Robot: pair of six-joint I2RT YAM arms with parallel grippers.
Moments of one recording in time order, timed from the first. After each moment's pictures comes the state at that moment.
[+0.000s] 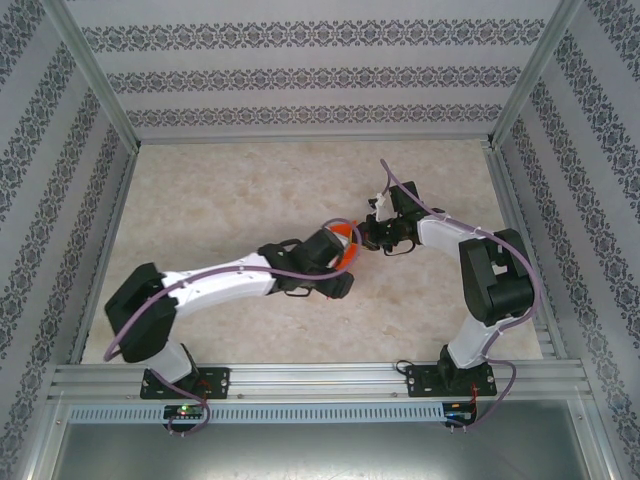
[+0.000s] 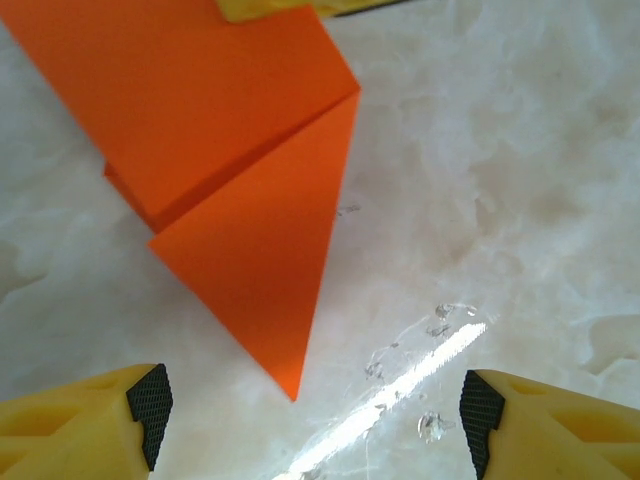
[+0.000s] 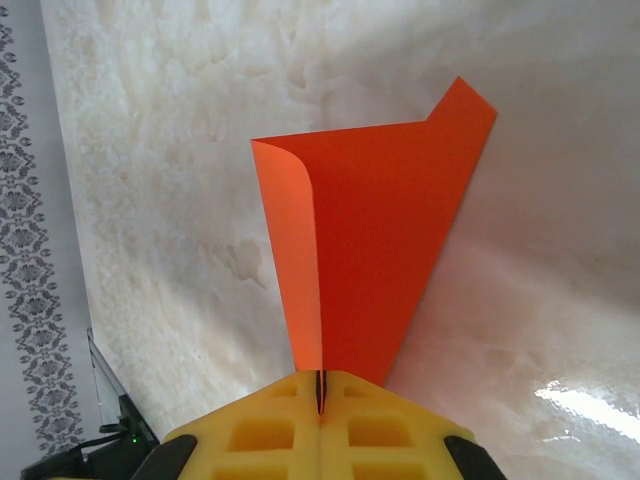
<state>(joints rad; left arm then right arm) -0.96 1.65 1.15 -0.49 -0.09 -0.42 0.26 1.73 0.98 -0.29 -0.74 0.55</state>
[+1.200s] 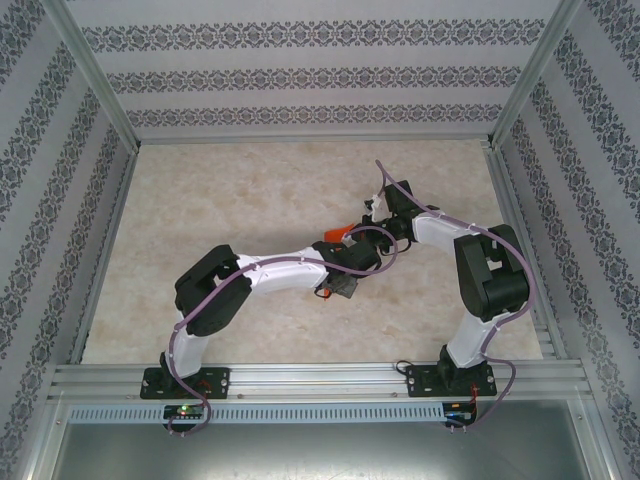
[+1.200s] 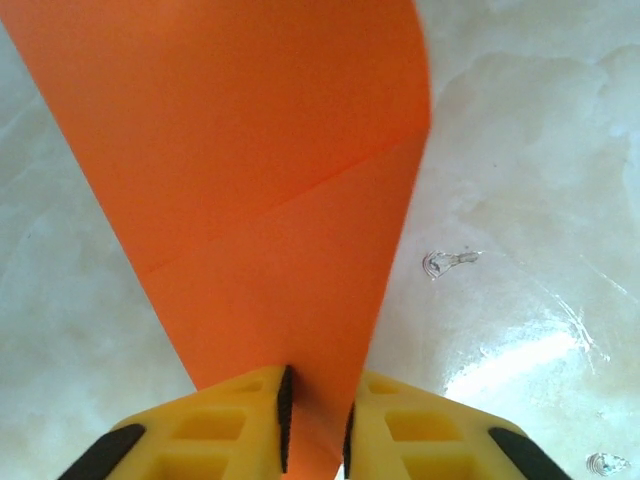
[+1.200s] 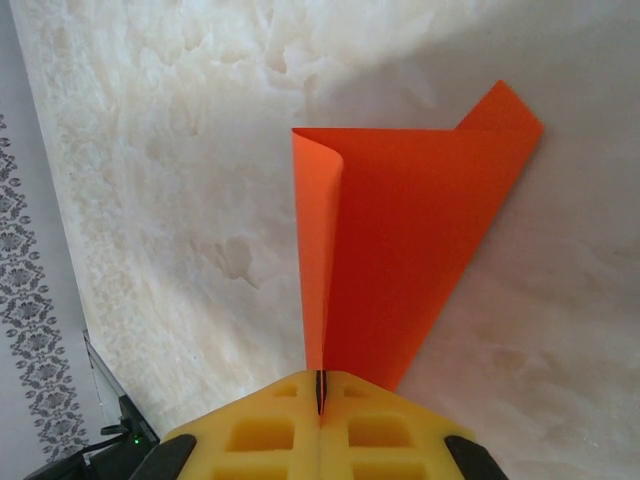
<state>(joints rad) -1.00 2.01 1.43 -0.69 -0.27 -0.53 0.29 1.77 1.02 -0.33 -0.72 0.58</state>
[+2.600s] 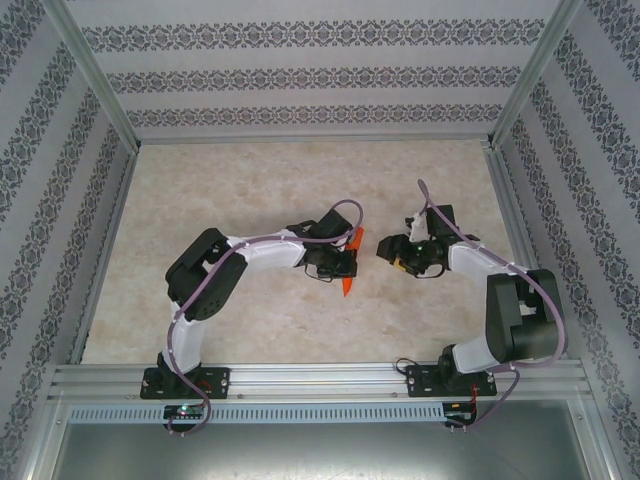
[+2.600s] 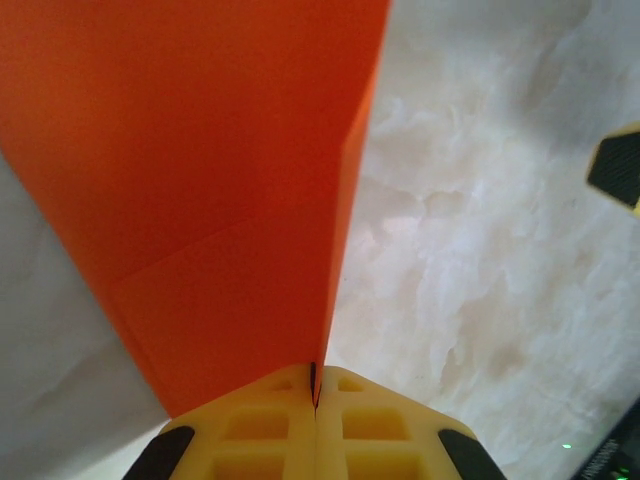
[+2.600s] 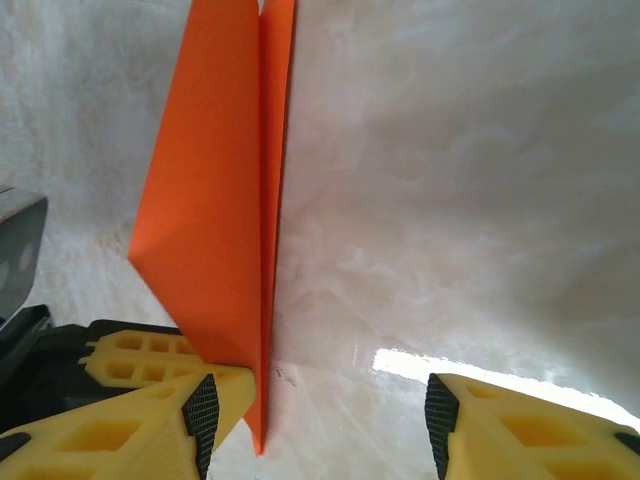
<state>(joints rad) -0.77 2.02 1.30 -0.30 0.39 -0.77 0.10 1.47 0.70 -0.31 -0.64 0.50</state>
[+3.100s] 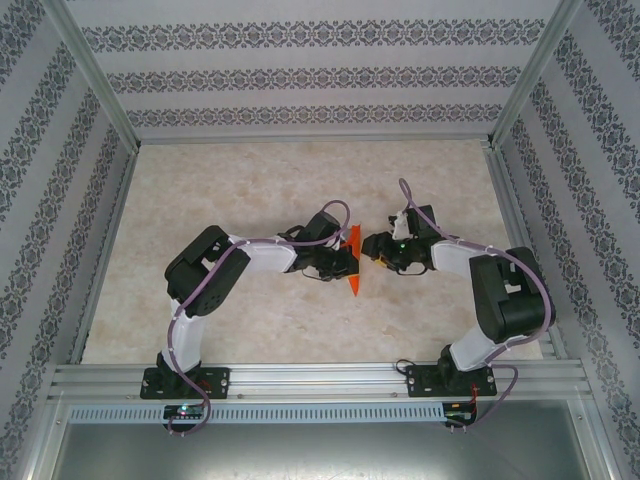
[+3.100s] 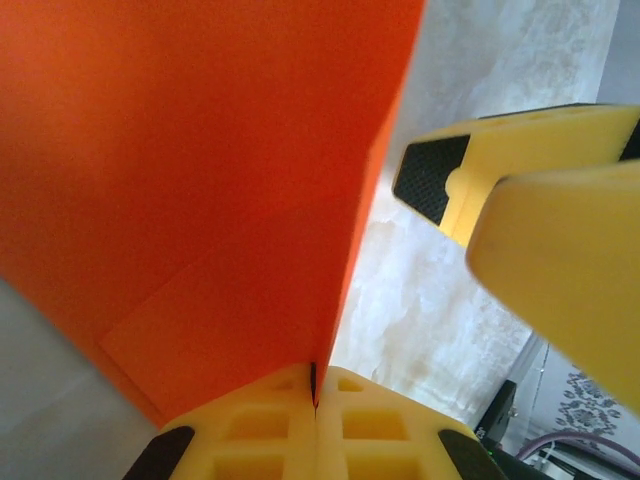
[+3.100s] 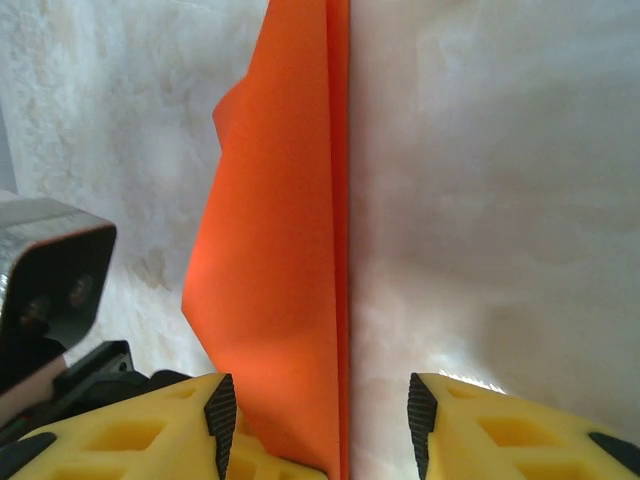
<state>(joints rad) -0.73 2.03 1.16 0.03 0.56 -0.95 0.20 1.61 0.70 -0.06 -0.65 0.63</state>
